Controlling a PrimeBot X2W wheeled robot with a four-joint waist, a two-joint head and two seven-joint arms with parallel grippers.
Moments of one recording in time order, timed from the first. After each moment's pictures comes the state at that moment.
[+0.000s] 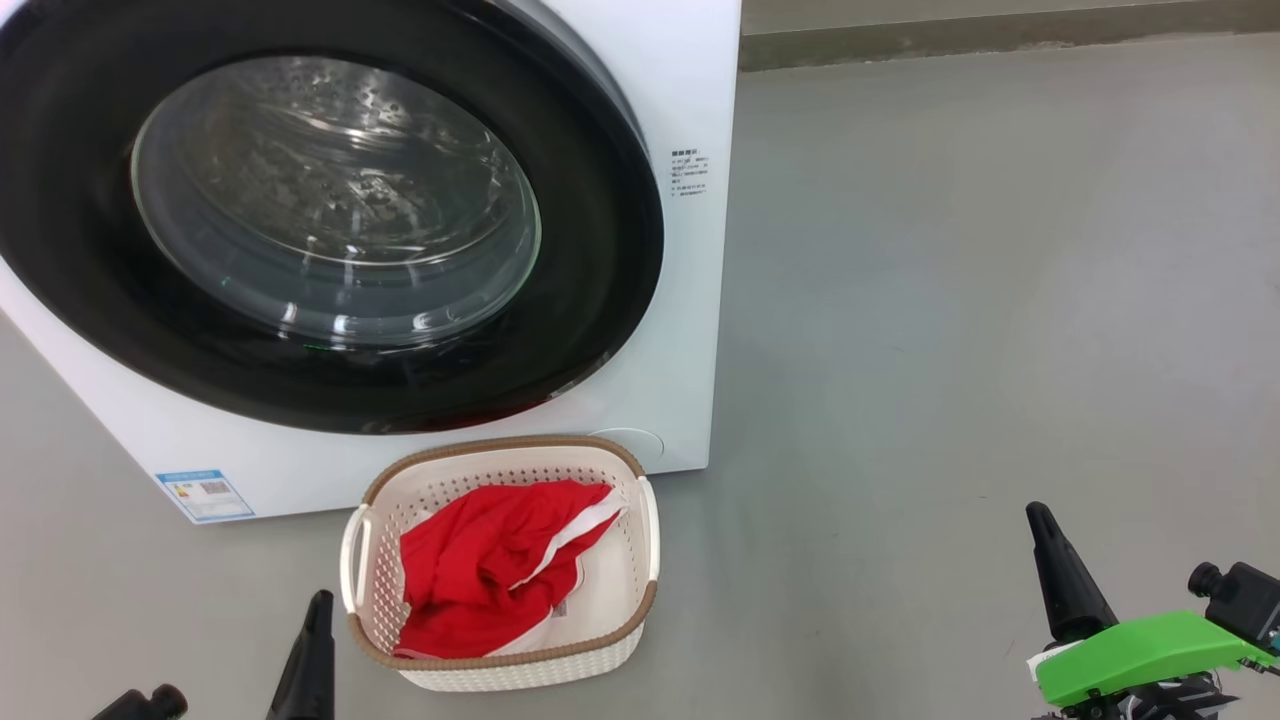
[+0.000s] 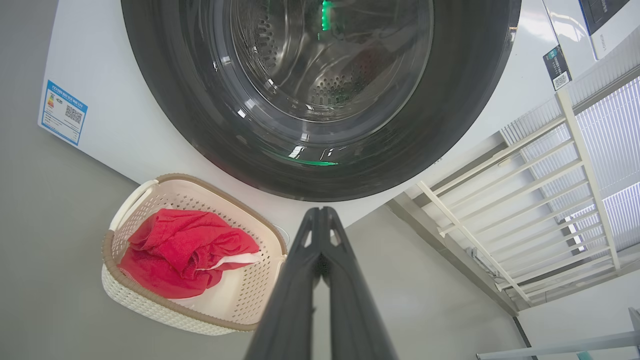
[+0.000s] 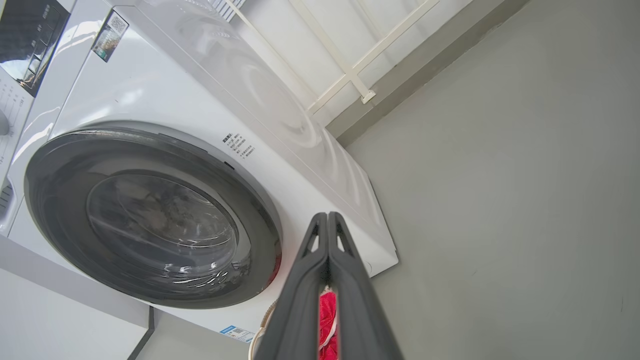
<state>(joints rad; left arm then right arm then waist) 0.02 0.02 0.05 0.21 -0.87 -0.09 -0.07 -0.01 -0.05 -0.05 0.27 0.90 0.13 -0.08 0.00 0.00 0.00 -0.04</state>
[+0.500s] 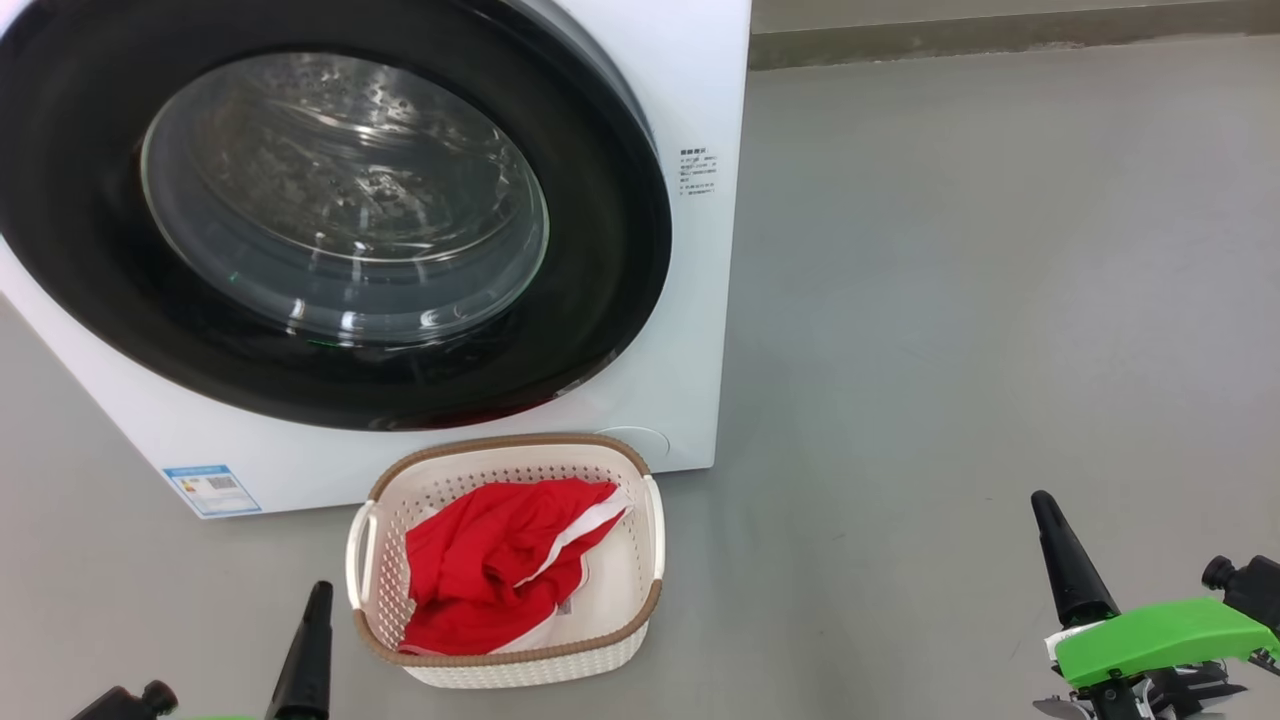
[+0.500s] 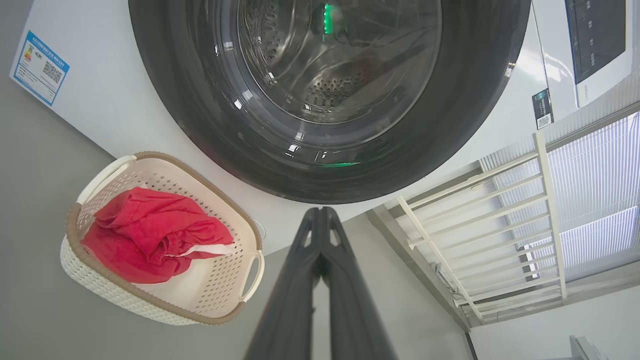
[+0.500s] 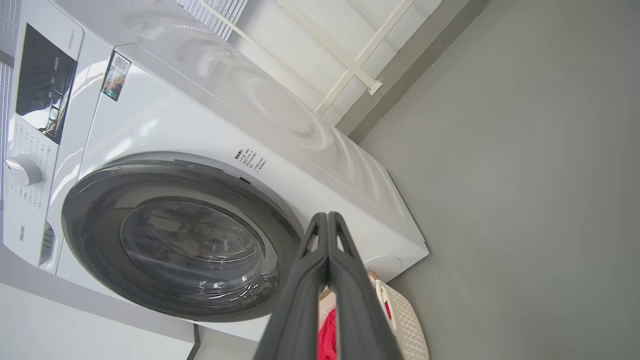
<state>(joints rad) -0.01 0.02 0.06 0.23 -1.04 -0.10 -0.03 -0.03 -0.05 -0.06 0.27 1.07 0.13 -0.03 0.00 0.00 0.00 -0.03</state>
